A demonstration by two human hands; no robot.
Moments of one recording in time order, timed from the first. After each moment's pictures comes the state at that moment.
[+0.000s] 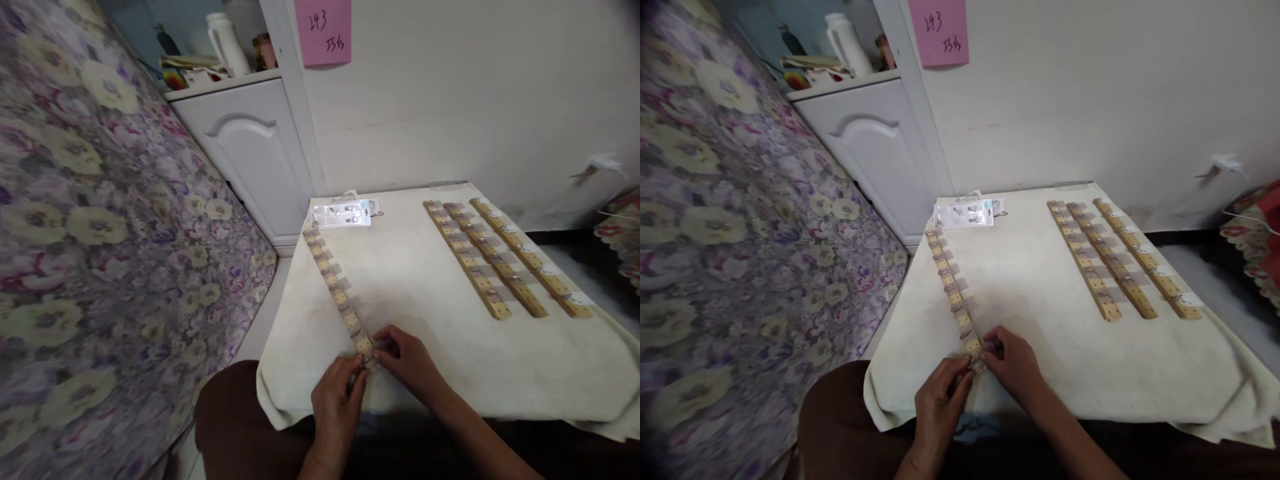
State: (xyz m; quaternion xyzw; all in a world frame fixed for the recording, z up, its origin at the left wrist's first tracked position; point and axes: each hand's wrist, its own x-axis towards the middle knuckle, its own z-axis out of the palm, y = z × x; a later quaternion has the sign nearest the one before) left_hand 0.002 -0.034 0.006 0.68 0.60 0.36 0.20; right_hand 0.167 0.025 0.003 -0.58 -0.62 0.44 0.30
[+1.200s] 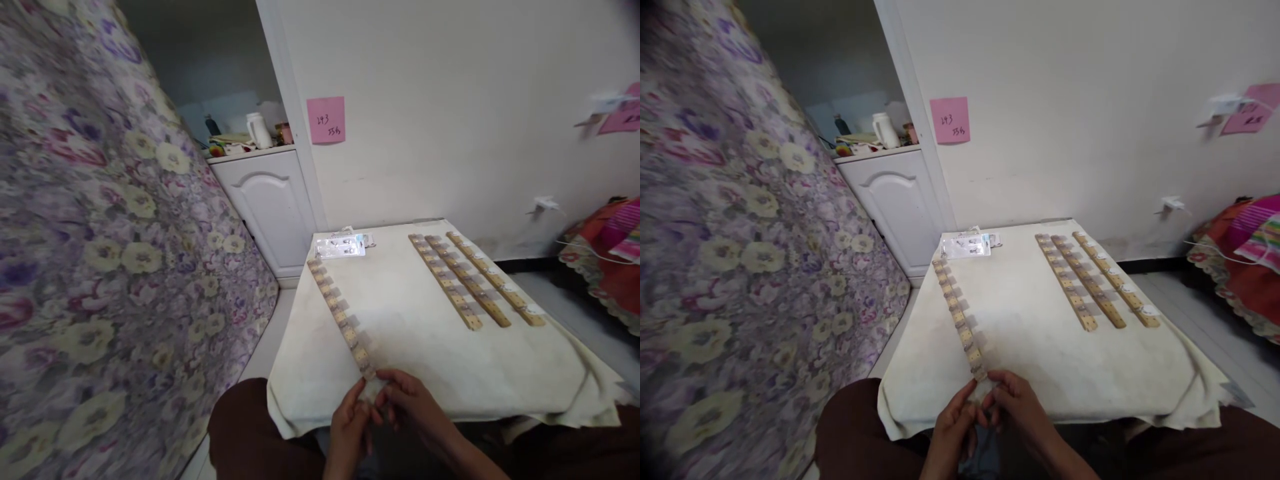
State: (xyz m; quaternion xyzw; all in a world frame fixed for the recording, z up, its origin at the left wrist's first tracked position) left_hand 0.011 -0.064 -0.020 0.36 0.55 0.41 0.63; right_hand 0.165 -0.035 -0.010 -0.40 -0.36 0.74 0.40
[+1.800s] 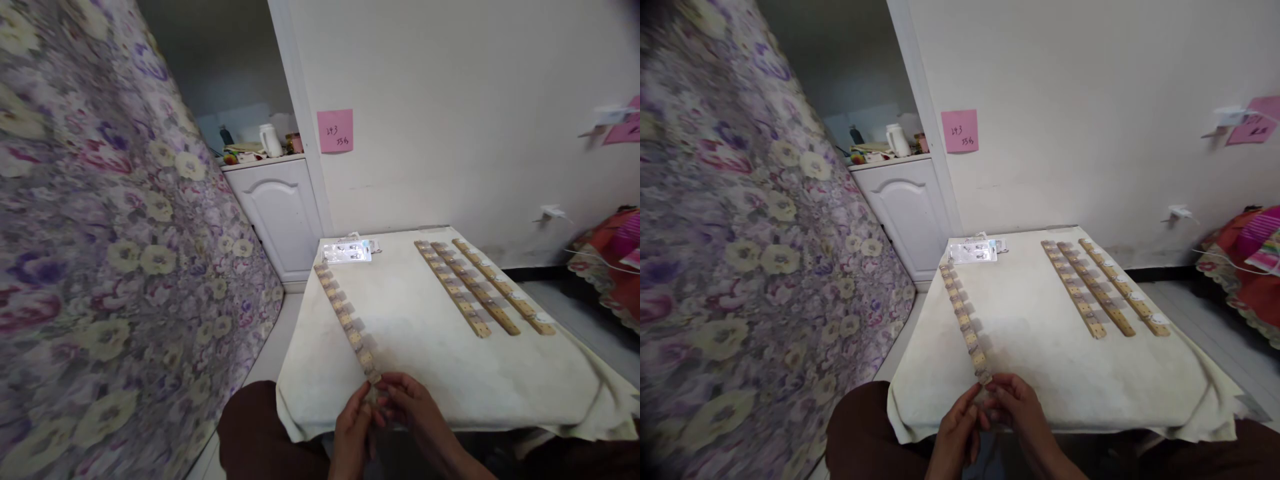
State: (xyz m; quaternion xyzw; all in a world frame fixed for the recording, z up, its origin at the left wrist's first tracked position) left_hand 0.002 -0.069 -0.004 0.37 0.52 0.44 0.63; right_hand 0.147 -0.037 -0.009 -0.41 -0.24 0.74 0.48
